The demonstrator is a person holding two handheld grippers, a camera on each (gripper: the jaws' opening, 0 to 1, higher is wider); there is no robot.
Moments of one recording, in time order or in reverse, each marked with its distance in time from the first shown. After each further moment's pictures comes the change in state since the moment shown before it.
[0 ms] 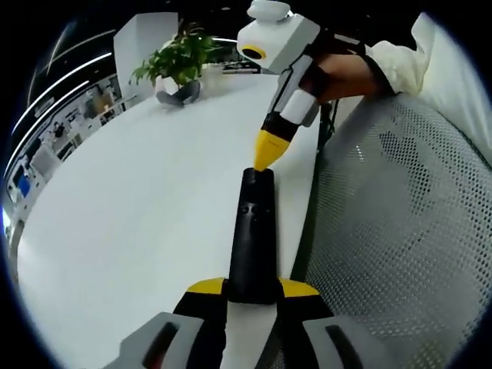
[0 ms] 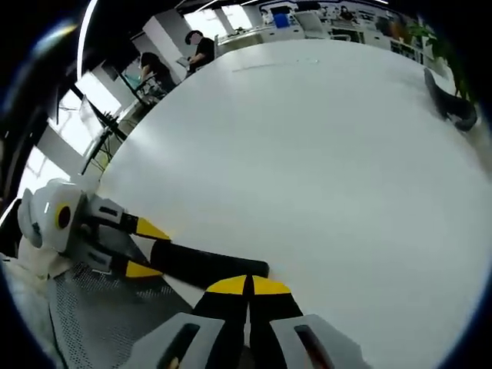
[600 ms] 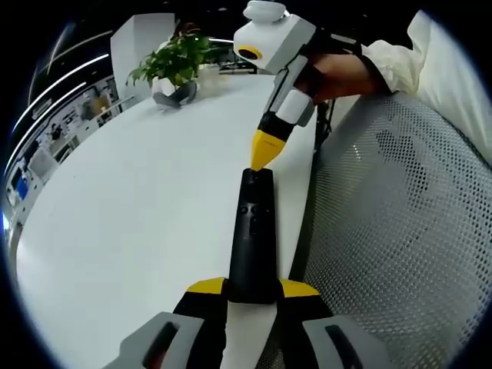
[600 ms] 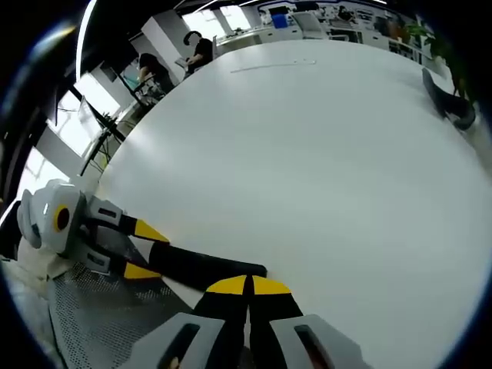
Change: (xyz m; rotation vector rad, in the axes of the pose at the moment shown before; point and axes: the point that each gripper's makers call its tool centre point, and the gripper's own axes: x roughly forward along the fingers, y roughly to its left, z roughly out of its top) left arm -0.002 0.001 0.001 0.004 -0.004 -0.014; right arm 0.000 -0.001 0.001 0.005 -0.003 -0.004
